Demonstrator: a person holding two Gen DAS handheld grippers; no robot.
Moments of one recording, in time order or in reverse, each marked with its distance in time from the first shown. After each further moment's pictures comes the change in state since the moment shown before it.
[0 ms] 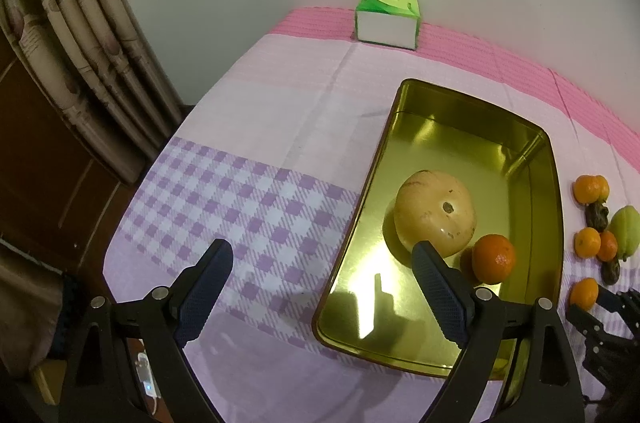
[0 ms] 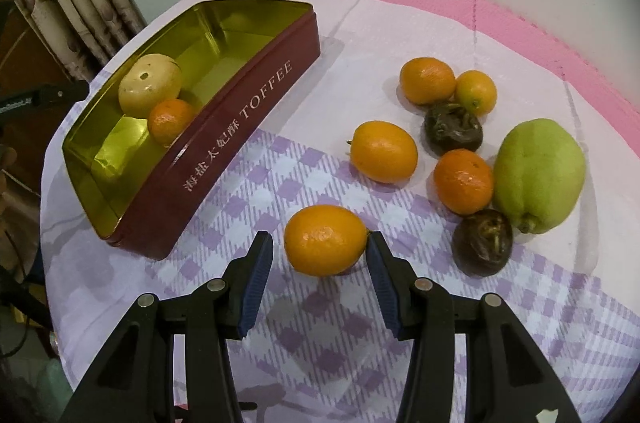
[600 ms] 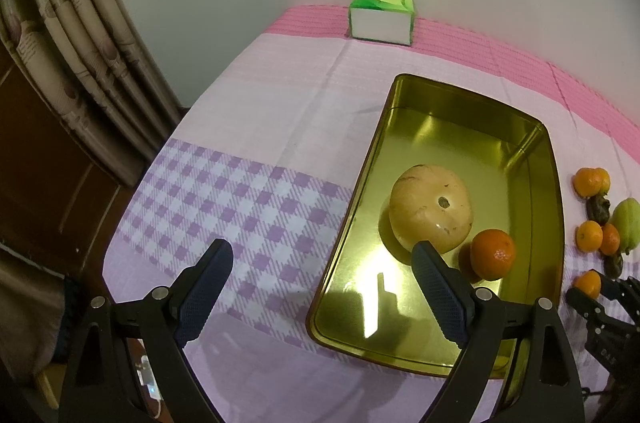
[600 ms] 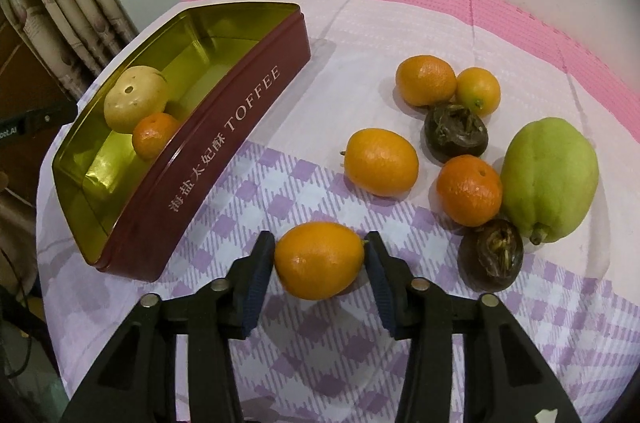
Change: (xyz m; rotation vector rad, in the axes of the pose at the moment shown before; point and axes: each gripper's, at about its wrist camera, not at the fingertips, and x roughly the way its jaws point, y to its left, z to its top) left arm 0.003 -0.005 -0.002 0.020 0.001 0.006; right arm 0.012 -0.002 0.008 0.030 -0.013 -0.003
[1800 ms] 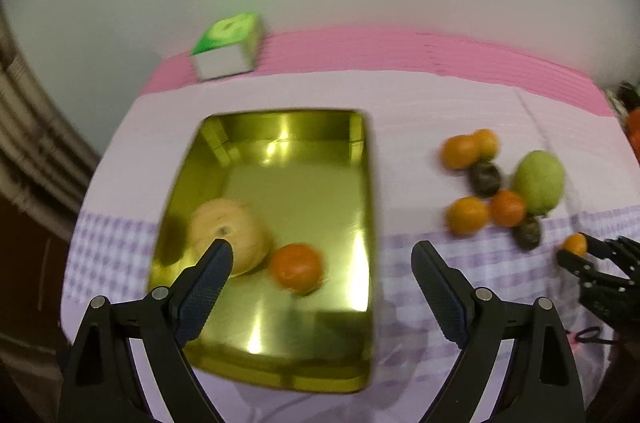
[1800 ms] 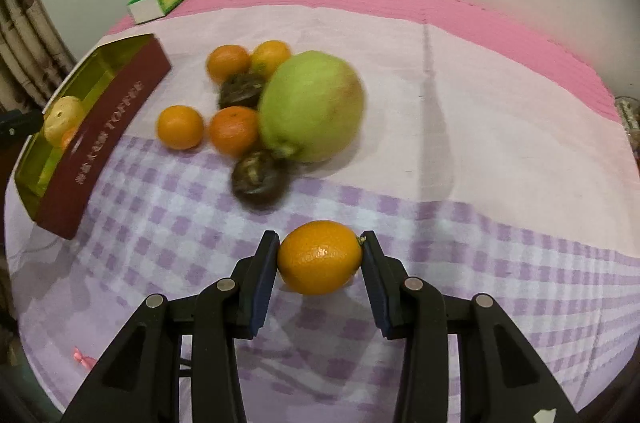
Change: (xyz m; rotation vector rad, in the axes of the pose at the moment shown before) left arm -0.043 -0.147 0.001 0.282 -0.052 -0.204; right arm -0.056 -0.115 -0.051 0.158 -0.022 -0.188
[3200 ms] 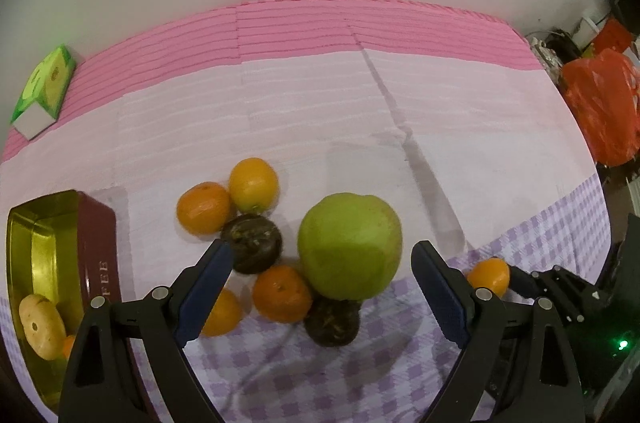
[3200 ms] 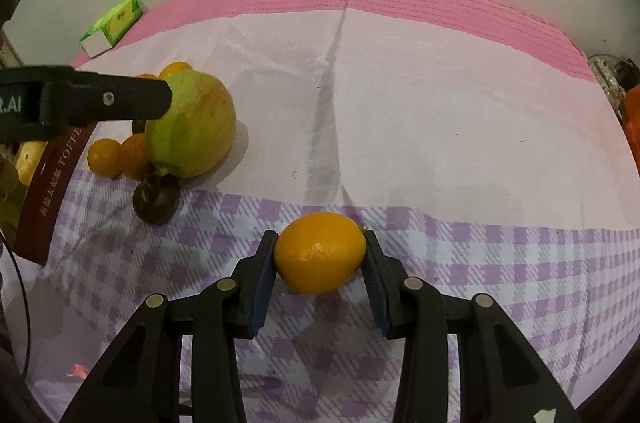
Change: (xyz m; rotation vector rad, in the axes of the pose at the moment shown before) left arm 0.067 -0.182 0.068 0.169 0.160 -0.272; right arm 0.007 -0.072 0.001 0.133 -0.004 -0.017
